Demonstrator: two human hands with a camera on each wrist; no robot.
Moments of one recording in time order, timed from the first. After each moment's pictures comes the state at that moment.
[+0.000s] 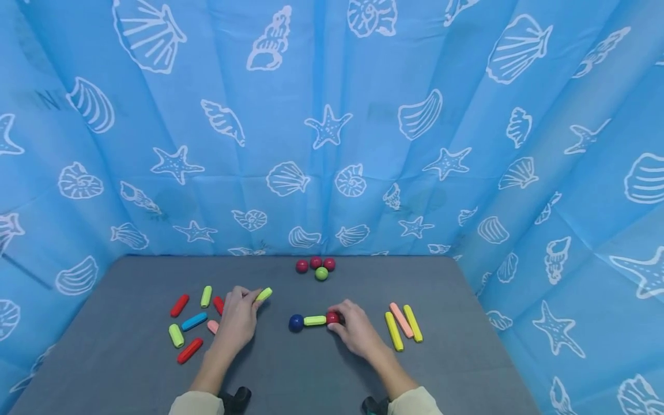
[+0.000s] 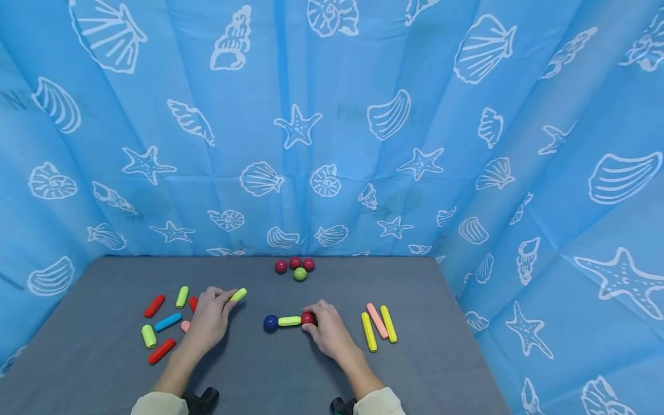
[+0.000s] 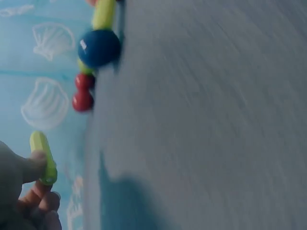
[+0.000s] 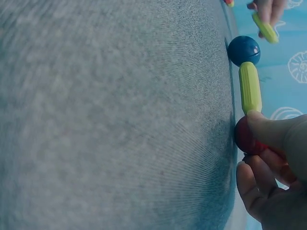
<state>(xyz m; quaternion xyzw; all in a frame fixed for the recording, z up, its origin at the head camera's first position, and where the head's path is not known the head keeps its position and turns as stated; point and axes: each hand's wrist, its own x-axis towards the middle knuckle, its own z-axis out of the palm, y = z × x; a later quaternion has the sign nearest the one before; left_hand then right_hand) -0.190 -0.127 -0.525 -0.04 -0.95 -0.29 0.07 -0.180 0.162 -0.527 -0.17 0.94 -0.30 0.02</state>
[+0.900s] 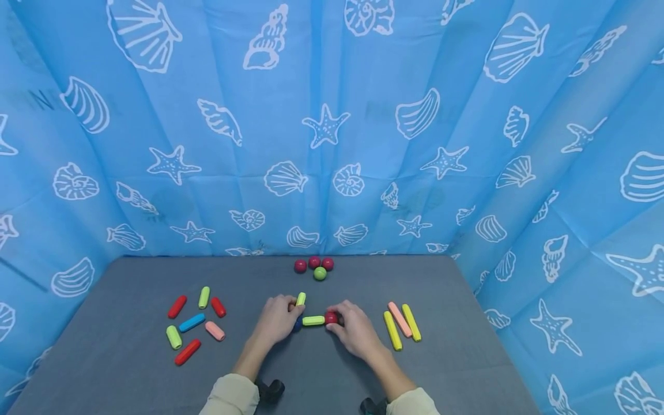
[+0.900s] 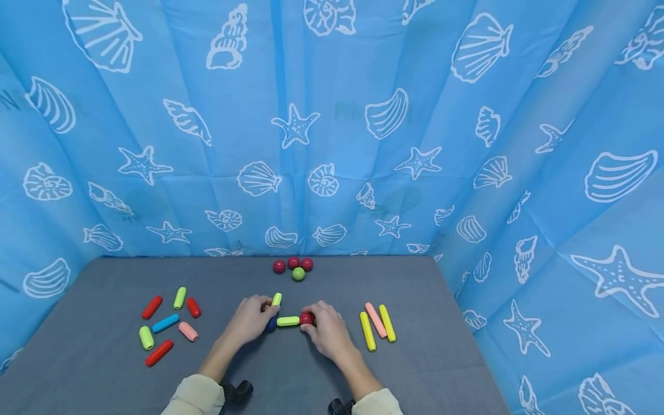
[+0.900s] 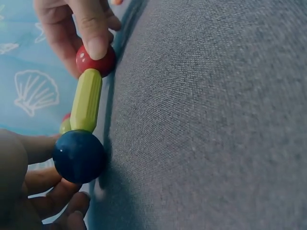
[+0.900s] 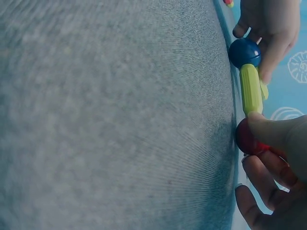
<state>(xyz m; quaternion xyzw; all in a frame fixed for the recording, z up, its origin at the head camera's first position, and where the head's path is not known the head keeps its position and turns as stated) -0.206 -0.051 -0.531 -0.01 -0.93 -0.35 -0.07 -0.177 0.163 -0.526 -0.15 0.94 -0.29 0.01</state>
